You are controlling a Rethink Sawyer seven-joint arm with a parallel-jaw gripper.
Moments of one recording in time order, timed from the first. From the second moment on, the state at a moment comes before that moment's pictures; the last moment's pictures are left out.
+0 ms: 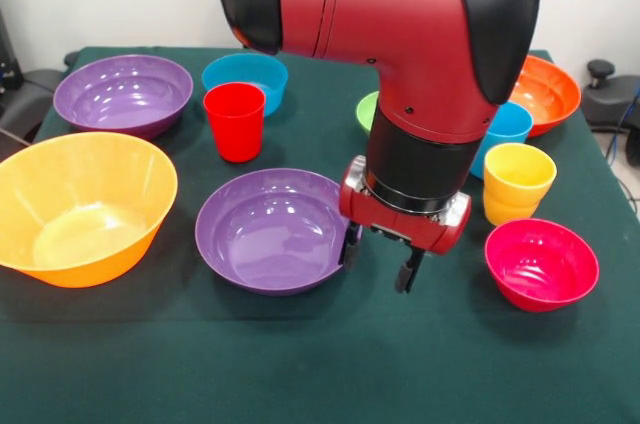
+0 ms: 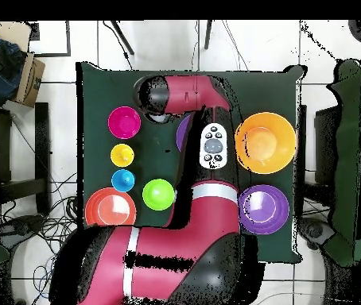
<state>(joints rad) -0.12 -0.24 0.00 0.90 -0.18 0.87 2.16</state>
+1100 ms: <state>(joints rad) -0.10 -0.23 0.00 0.90 -0.18 0.87 2.16</state>
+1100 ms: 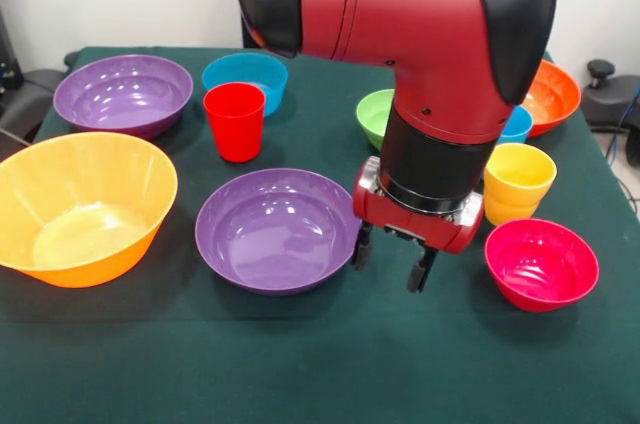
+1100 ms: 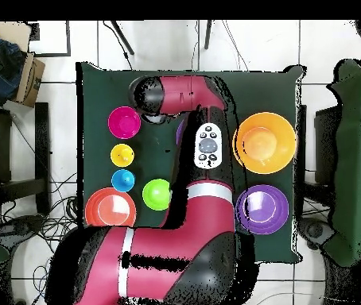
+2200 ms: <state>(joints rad) -0.09 -0.23 0.00 0.90 -0.18 0.88 2.16</state>
